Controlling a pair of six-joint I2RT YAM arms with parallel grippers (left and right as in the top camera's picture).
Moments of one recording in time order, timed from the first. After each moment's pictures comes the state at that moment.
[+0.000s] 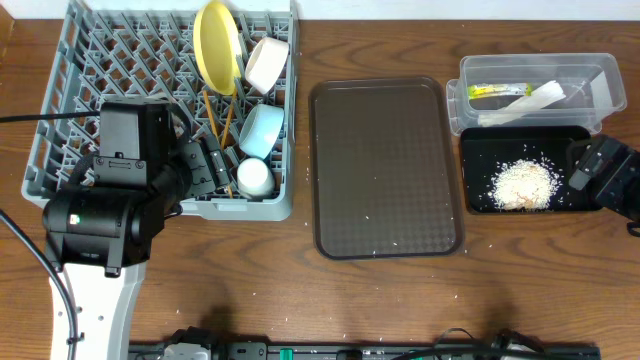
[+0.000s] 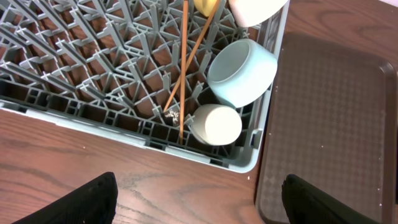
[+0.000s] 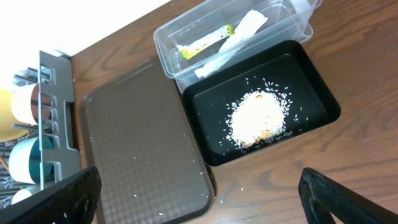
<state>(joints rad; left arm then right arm) -0.11 1.16 1.47 -1.25 -0.05 -0.38 -0.44 1.13 1.61 -1.33 -0.31 0.15</state>
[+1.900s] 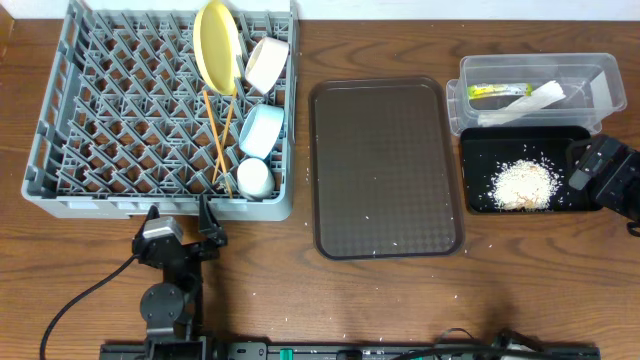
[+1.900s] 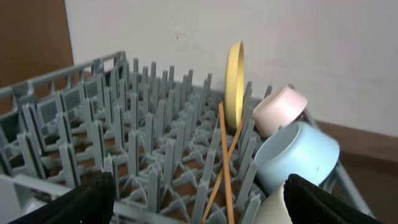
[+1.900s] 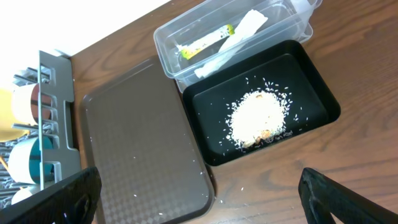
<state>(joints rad) 0.04 0.01 0.01 -0.04 -0.11 -0.16 -0.44 1.13 1.61 -1.33 -0.31 0.15</state>
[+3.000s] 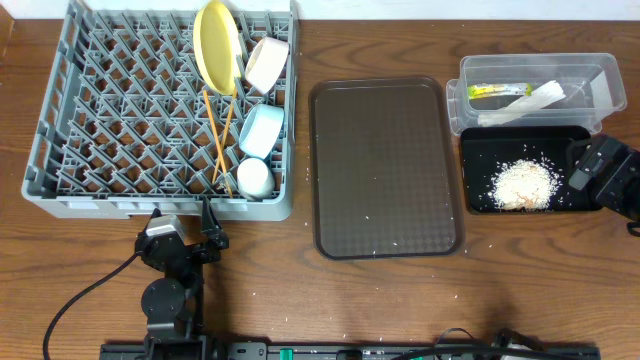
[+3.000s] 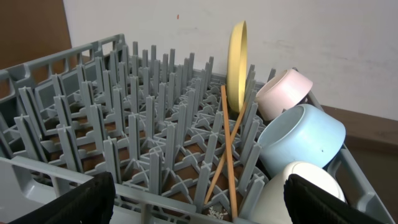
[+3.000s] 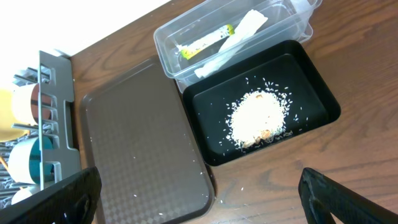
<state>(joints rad) 0.04 0.02 0.02 -0.10 -0.11 -0.16 -0.44 1.13 1.61 -1.33 -0.31 0.15</state>
